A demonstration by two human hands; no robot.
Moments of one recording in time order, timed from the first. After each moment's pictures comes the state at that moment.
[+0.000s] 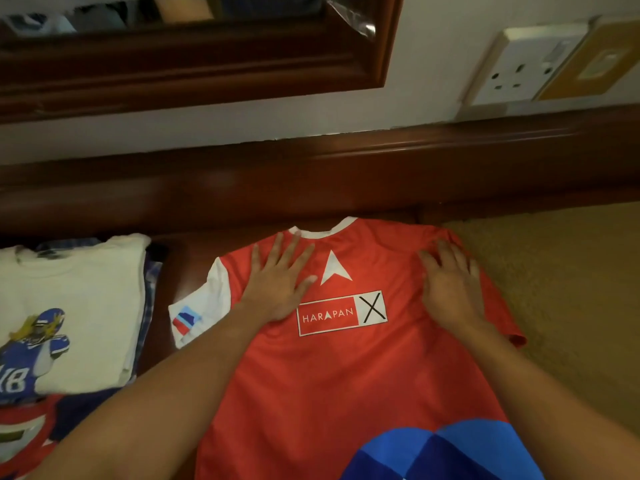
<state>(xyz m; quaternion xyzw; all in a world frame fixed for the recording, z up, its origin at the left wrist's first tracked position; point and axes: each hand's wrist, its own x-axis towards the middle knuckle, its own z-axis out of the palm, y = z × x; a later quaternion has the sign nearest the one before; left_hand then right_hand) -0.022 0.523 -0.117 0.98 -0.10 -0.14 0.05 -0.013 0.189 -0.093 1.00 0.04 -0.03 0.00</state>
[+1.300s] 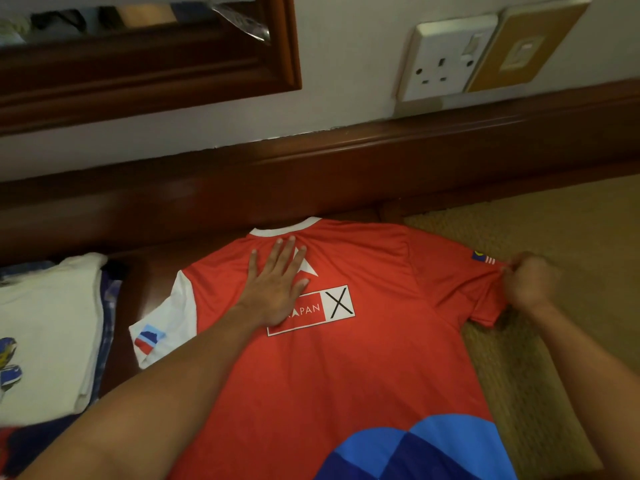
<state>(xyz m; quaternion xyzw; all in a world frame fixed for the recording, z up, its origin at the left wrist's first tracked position) -0.010 0.467 -0.125 0.97 -0.14 -0.18 0.06 0.002 0.006 -0.096 0.95 -0.27 -0.08 -0.12</state>
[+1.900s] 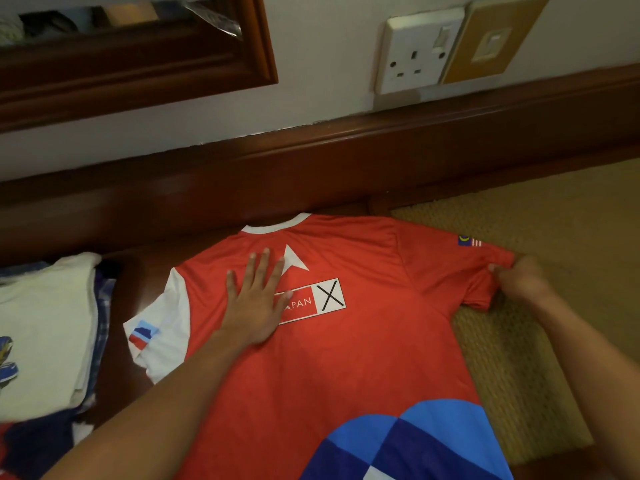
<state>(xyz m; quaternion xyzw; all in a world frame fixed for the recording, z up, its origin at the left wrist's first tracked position) -0.056 0.473 -0.126 0.98 -0.06 -0.15 0.07 -0.007 -0.025 -0.117 0.88 -0.35 -0.13 -0.29</state>
